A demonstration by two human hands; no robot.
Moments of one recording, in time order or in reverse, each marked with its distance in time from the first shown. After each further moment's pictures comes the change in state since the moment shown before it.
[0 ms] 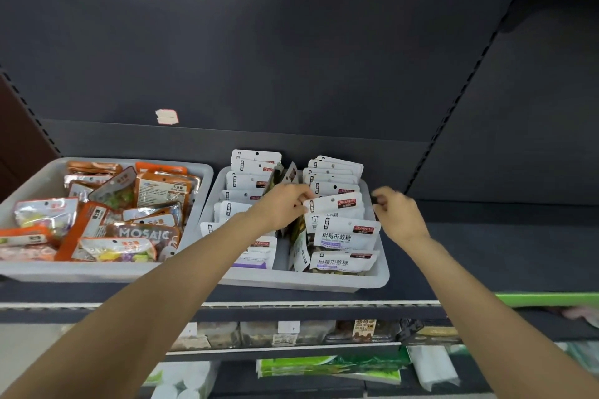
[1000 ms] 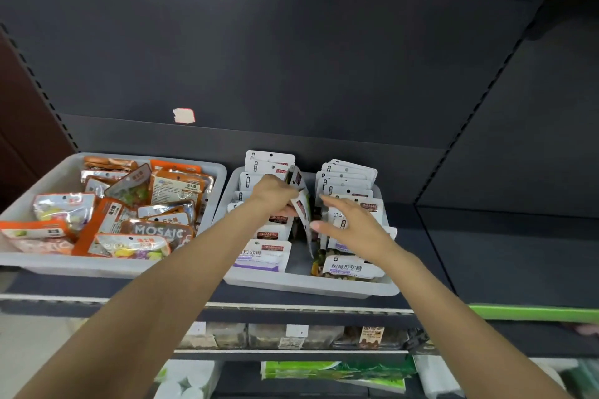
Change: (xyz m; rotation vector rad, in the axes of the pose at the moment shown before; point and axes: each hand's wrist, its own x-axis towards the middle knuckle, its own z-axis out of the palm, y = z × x) left_hand -0.004 -0.014 -0.025 -0.631 0.205 -0.539; right_hand -0.032 -0.072 0.027 0.175 -0.316 -0.321
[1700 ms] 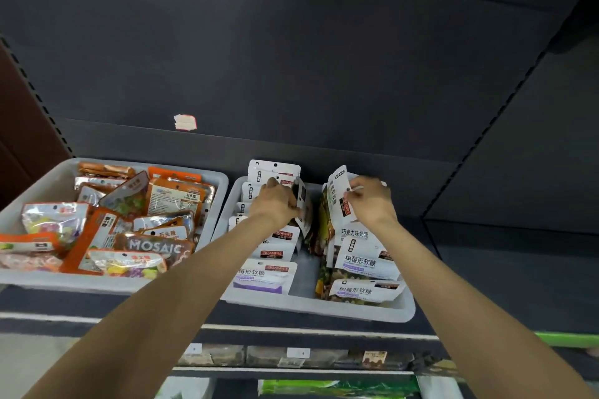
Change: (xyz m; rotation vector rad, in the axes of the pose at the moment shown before) left_hand 0.045 -0.014 -0.003 0.748 0.086 0.221; right_hand 0.075 -0.005 -0.024 0.006 0.320 0.337
